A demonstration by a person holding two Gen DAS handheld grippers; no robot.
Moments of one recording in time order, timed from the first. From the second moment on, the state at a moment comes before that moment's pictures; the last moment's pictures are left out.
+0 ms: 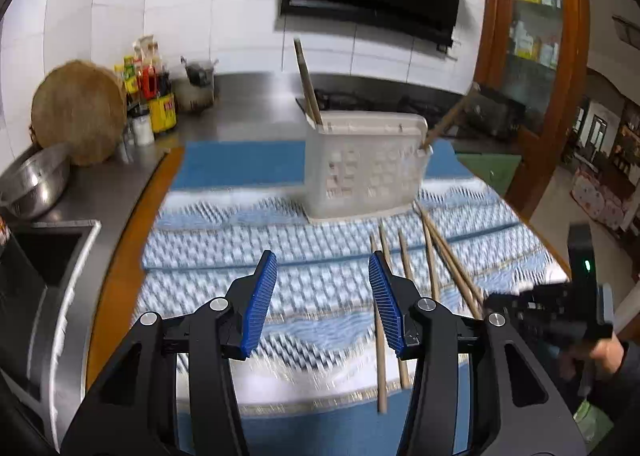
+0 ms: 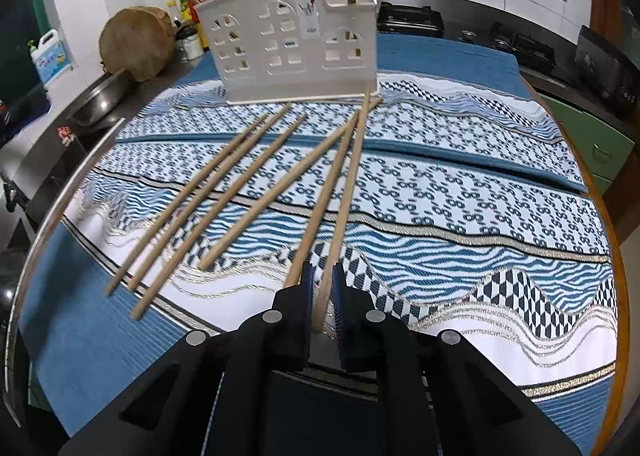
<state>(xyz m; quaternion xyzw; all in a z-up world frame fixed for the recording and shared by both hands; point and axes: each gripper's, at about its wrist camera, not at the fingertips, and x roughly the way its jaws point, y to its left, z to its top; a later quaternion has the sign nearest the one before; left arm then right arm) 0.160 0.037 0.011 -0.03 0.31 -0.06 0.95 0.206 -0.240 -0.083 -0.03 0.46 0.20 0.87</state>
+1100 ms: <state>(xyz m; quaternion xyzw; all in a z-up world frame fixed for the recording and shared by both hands) 0.170 -0.029 -0.097 0.03 0.43 -0.12 0.89 0.192 -0.244 -0.088 -0.06 0.45 0.19 0.87</state>
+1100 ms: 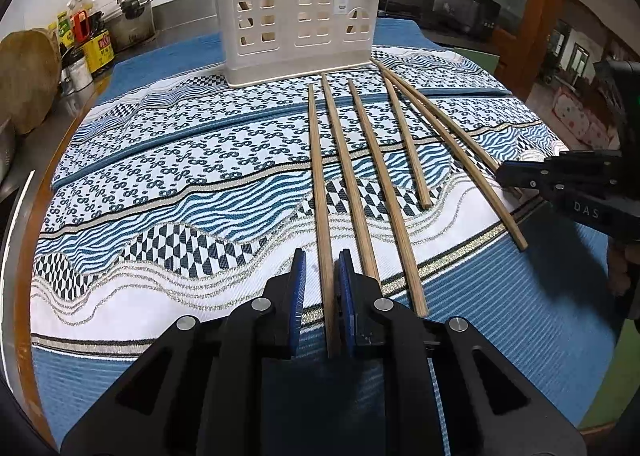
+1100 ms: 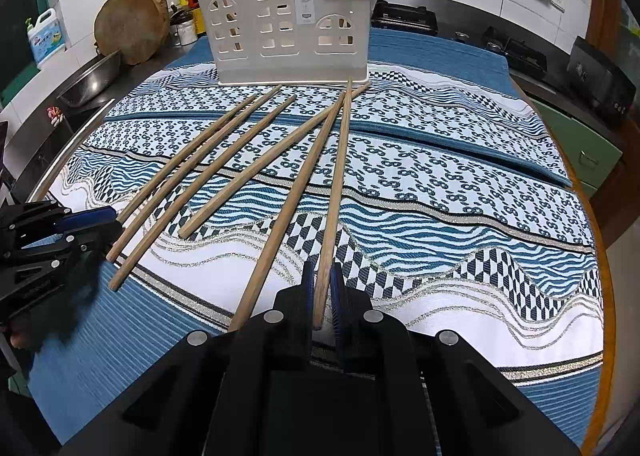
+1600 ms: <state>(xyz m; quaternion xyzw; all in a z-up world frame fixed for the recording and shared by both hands) 0.166 -0.034 -0.090 0.04 0.42 -0.09 0.90 0.183 -0.254 -0.070 -0.05 0.43 0.18 0.88</state>
